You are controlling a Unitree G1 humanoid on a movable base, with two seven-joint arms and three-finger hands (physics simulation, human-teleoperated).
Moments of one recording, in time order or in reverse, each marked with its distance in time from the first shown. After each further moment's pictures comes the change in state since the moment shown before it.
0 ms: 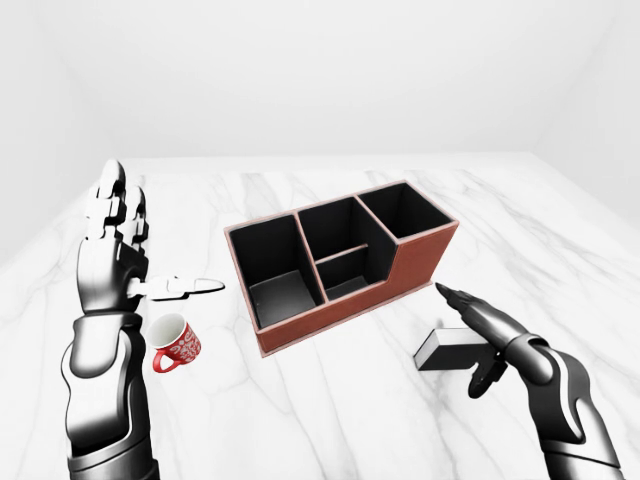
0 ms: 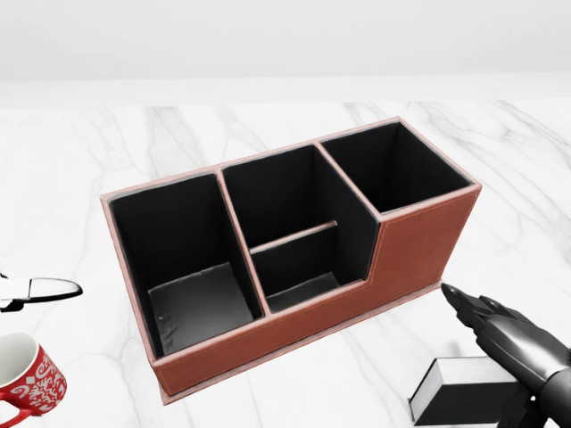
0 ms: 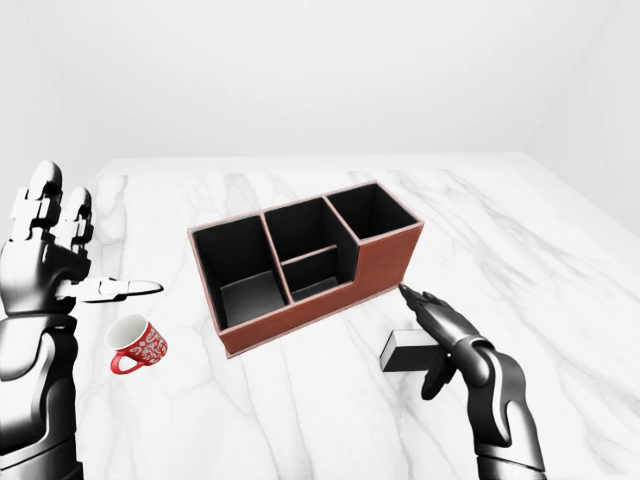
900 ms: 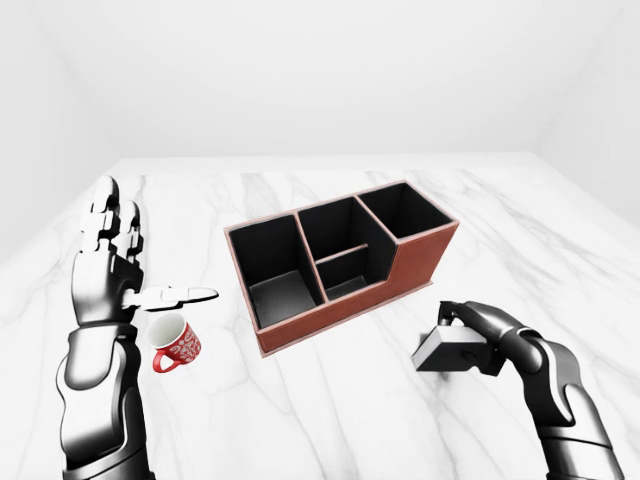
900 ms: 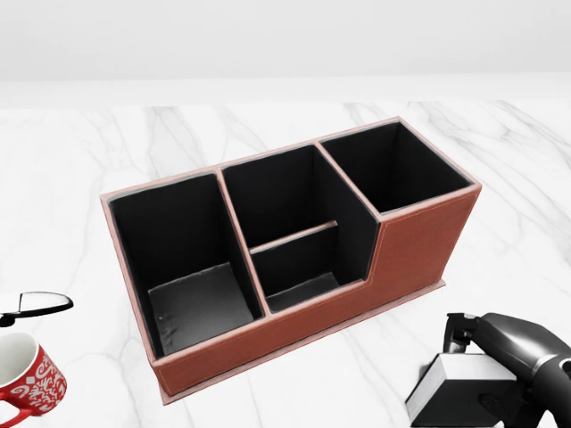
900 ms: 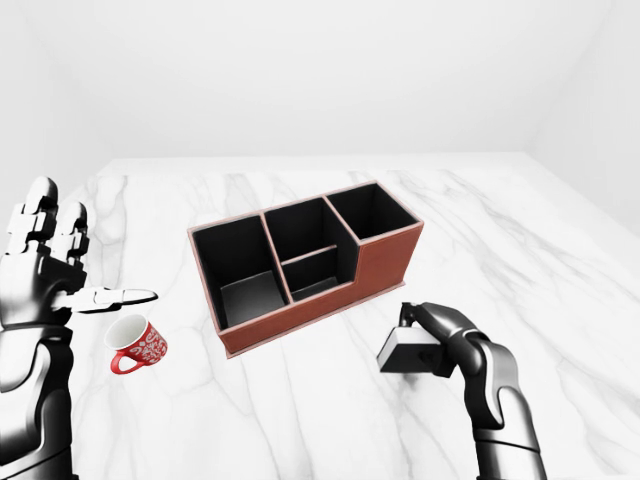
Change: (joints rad) left arm 0.048 -0.012 0.031 0.009 -0.016 0.000 -0.003; right arm -0.064 -0.047 0.050 0.115 -0.066 0.000 0.000
